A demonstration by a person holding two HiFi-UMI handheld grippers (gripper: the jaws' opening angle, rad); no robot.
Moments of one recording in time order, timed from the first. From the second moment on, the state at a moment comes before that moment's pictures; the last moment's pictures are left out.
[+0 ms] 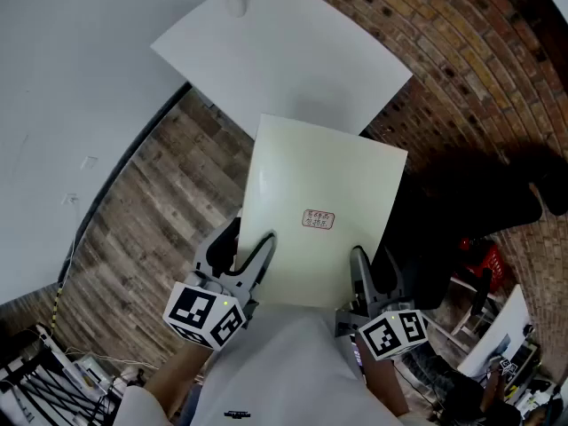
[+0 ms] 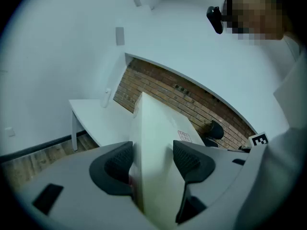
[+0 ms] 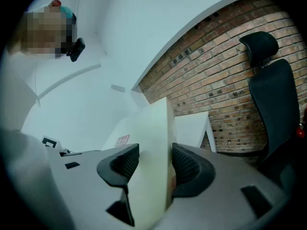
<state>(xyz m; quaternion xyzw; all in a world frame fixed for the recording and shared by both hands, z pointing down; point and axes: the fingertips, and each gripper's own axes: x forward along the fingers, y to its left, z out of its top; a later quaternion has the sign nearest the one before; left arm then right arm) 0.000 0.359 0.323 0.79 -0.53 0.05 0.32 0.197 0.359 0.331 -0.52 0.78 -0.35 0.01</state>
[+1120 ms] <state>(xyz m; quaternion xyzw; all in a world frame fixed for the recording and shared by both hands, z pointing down) 0.017 0.413 0.295 0.78 -0.54 0.04 0.30 0.217 0.407 0.296 -0.50 0.79 -0.34 0.04</state>
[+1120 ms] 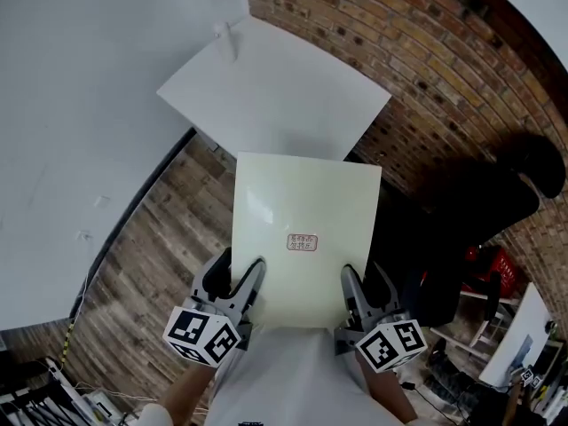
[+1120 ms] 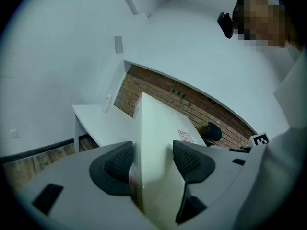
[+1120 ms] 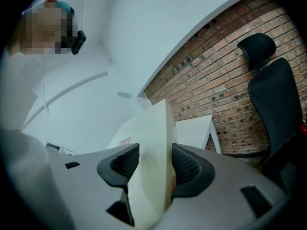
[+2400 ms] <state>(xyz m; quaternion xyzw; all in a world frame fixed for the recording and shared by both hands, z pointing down) -0.066 0.073 0.301 0.82 -0.45 0.03 0.35 0.138 0.101 0.291 -0.58 0.74 -0.34 0.03</state>
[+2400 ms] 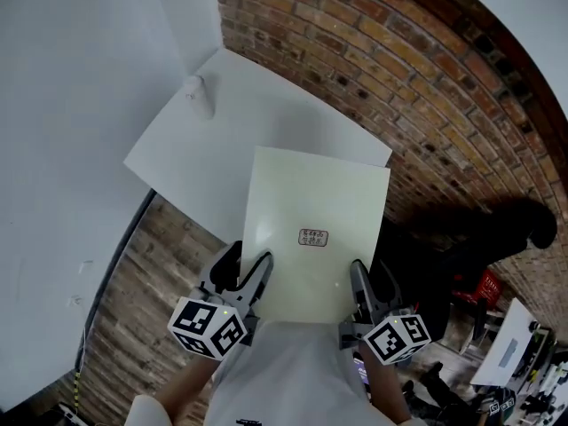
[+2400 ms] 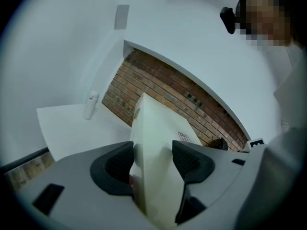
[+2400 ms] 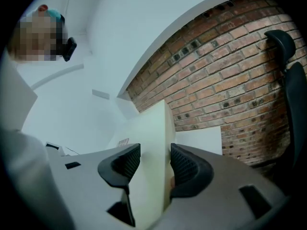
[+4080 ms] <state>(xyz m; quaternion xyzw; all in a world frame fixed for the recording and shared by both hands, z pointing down) -0.065 -0.031 0.492 0.75 -0.51 0.07 0.41 0.141 -0.030 0.477 -0.53 0.74 -0.42 -0.04</state>
